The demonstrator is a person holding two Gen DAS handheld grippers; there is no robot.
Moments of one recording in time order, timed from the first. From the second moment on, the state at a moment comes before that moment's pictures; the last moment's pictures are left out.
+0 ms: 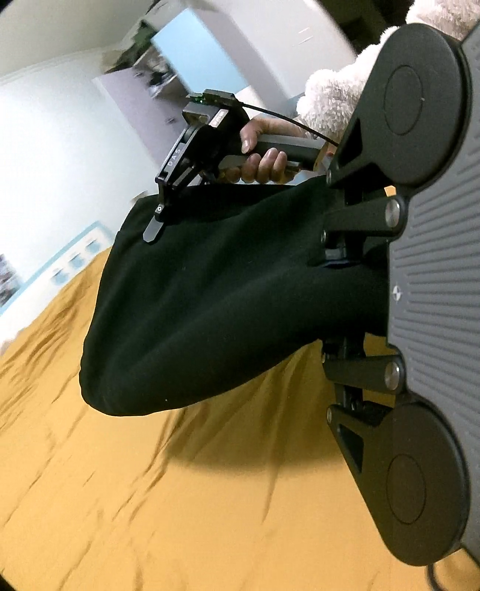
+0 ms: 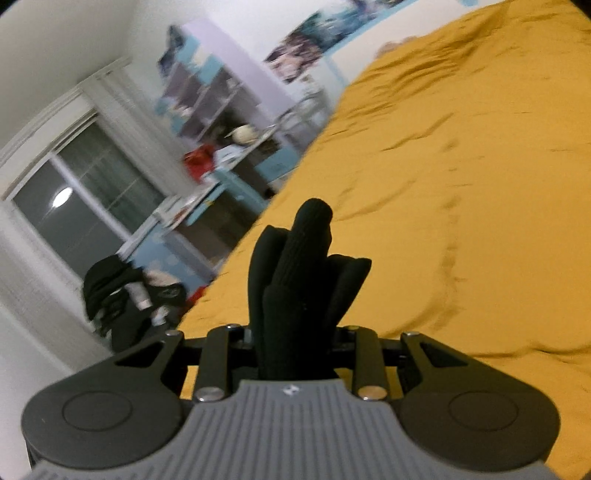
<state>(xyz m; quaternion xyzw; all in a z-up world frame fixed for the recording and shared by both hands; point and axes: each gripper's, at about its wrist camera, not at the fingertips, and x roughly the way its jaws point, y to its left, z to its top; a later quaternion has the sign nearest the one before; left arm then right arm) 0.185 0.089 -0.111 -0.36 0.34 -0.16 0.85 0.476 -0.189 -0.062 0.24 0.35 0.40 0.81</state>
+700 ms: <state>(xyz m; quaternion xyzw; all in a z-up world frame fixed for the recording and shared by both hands) 0.196 0.224 -0.231 -0.43 0.35 -0.07 0.83 0.588 0.033 -0.244 0.25 0.46 0.41 0.75</state>
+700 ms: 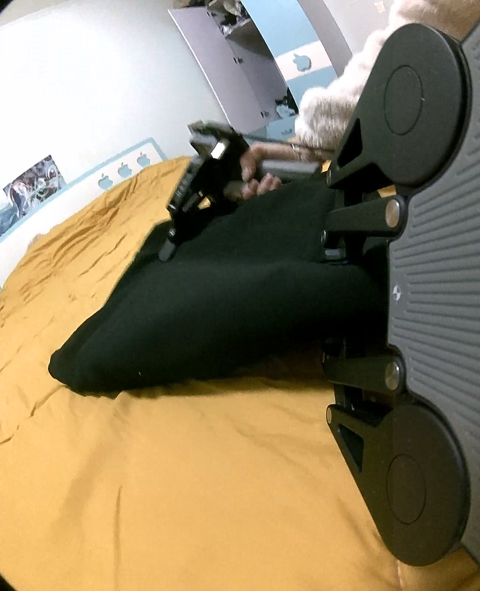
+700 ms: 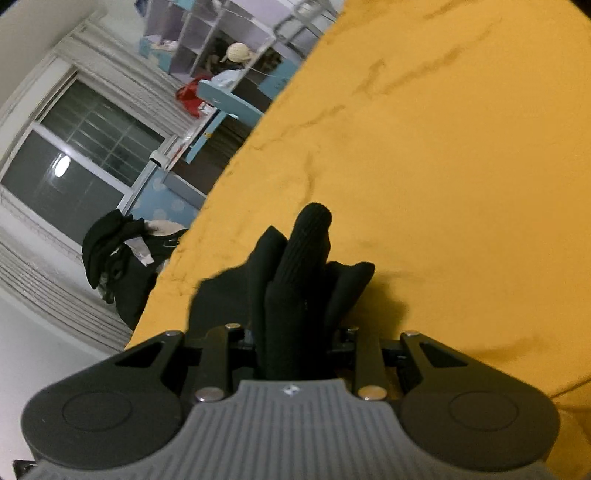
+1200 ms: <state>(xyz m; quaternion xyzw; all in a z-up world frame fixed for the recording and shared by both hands) 0.187 0.230 -0.194 -0.41 0.37 -0.05 0.83 0.537 -0.007 -0.196 0.20 0.44 0.38 0.78</state>
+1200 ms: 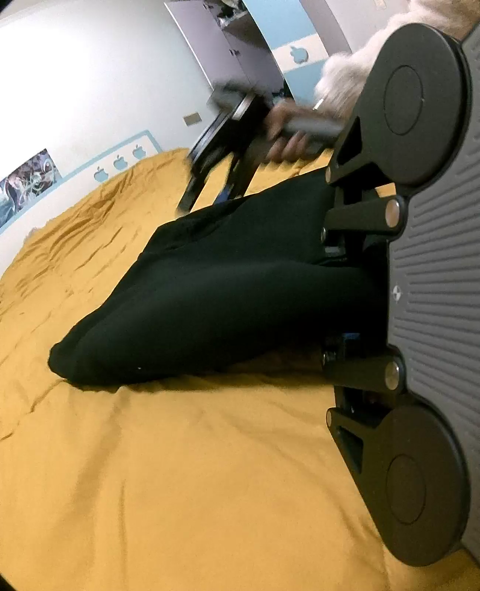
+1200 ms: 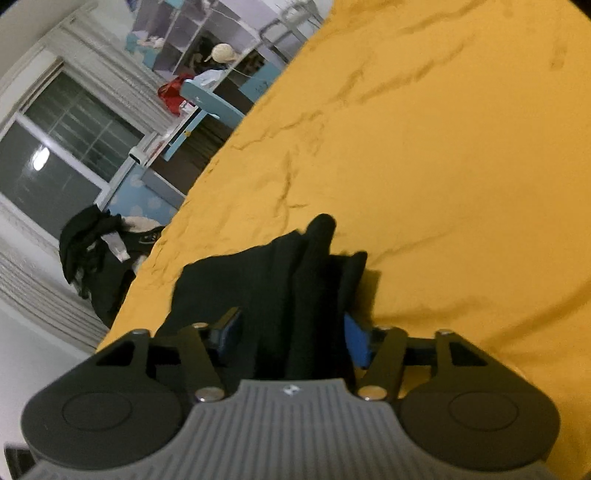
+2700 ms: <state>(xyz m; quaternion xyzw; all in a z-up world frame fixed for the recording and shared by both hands) 0.137 0.220 -0.139 -0.36 0.33 -0.05 0.87 0.461 -0.073 -0.163 0.24 0.36 0.33 0.84</state>
